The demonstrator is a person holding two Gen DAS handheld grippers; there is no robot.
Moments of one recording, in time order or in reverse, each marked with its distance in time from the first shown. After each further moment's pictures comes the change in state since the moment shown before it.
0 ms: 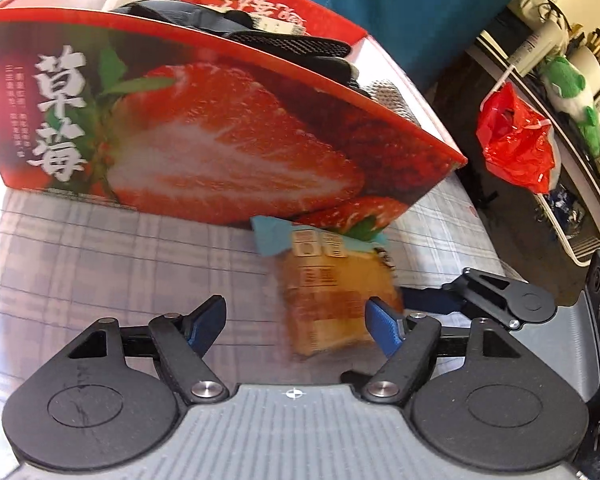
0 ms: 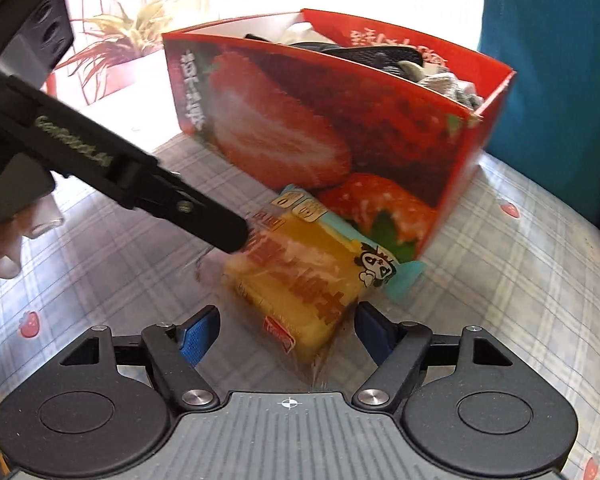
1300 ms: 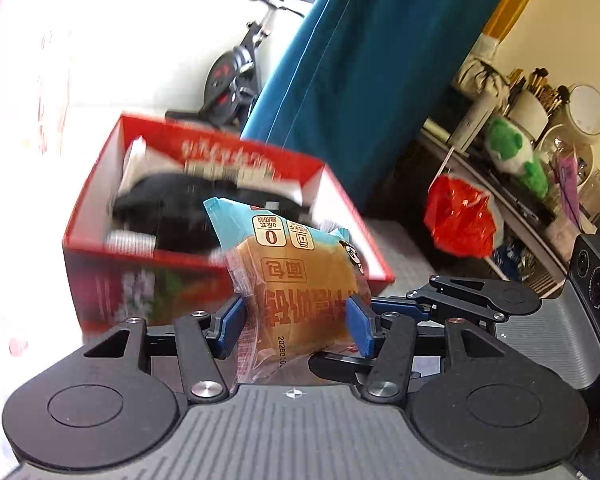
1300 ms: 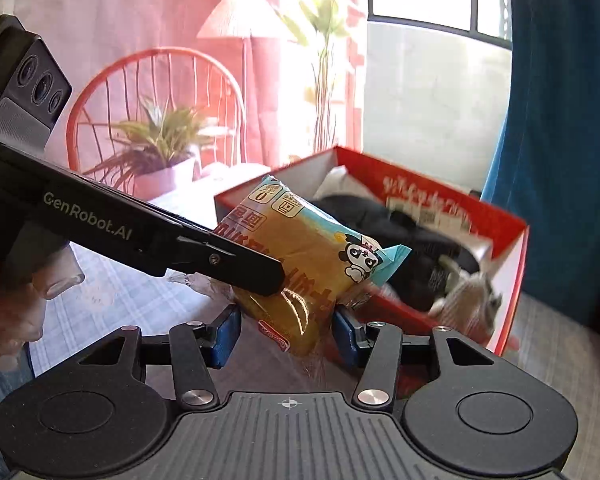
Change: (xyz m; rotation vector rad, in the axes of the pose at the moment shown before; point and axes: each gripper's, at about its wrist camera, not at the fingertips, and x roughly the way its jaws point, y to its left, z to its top) left arm -0.116 -0.012 0.057 0.137 -0.223 -0.025; right arm -0.063 0.053 0.104 0.002 -0.230 -0.012
